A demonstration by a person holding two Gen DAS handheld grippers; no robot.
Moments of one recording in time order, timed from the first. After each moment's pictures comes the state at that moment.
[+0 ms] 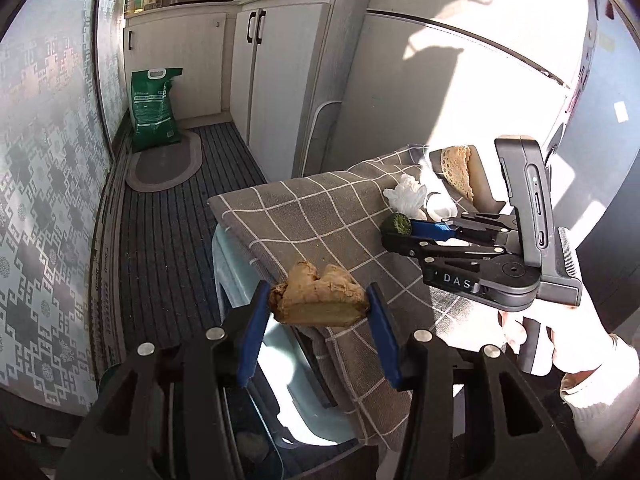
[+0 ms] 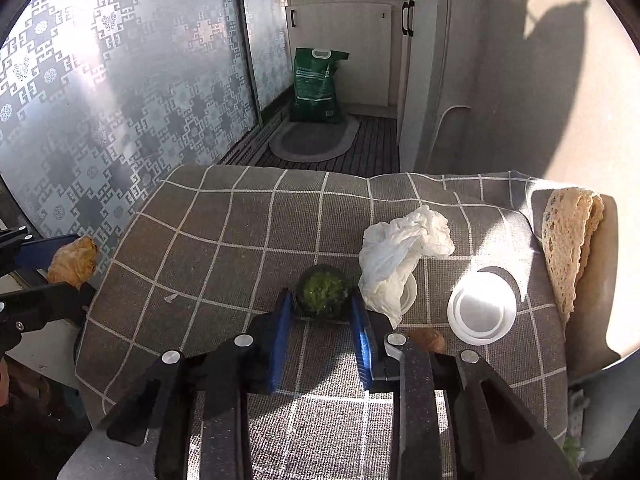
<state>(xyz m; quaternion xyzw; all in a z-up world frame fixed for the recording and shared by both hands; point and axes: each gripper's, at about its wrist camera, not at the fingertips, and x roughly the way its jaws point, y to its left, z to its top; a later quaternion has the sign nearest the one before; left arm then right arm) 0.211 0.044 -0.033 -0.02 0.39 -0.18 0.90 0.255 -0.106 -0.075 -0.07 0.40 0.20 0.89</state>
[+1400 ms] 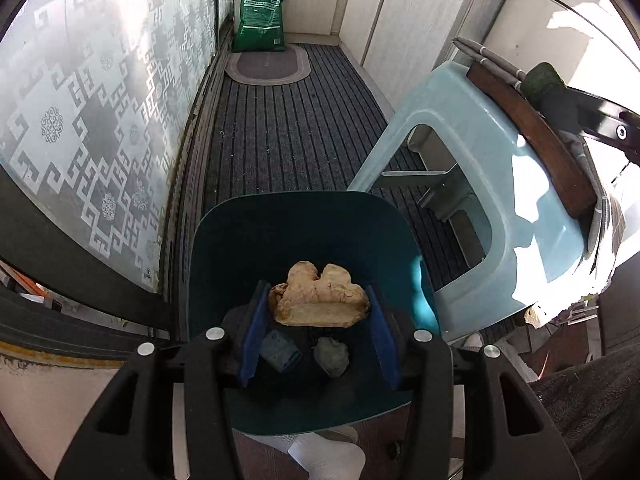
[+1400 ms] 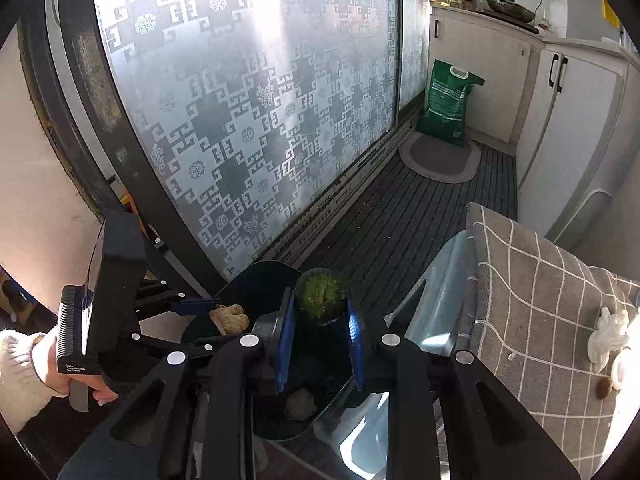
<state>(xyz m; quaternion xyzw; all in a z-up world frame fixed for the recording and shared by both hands) 0.141 0.202 -0.150 -0.07 0.51 -0.04 0.86 0.170 0.072 -0.045 -0.14 0.39 0.38 0.83</state>
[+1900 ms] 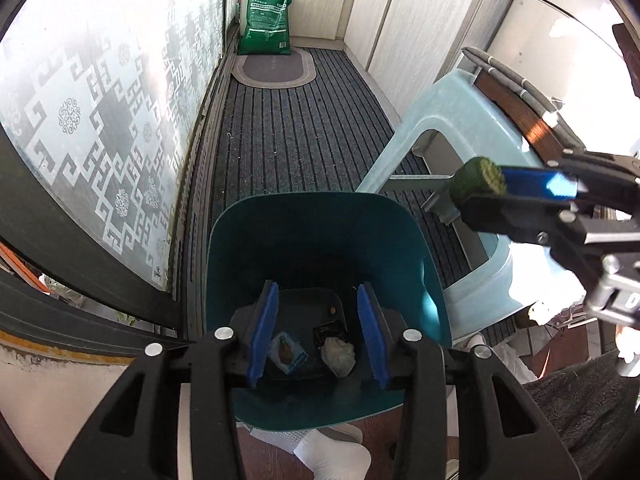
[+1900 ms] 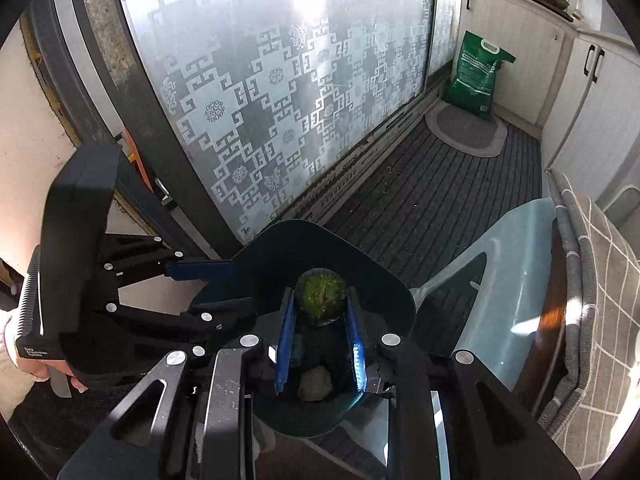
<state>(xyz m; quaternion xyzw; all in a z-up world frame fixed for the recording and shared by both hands) 0.133 0.217 -0.140 -0.08 0.49 -0.03 0.87 0.161 0.111 -0.095 -0.18 0.44 0.39 0.79</state>
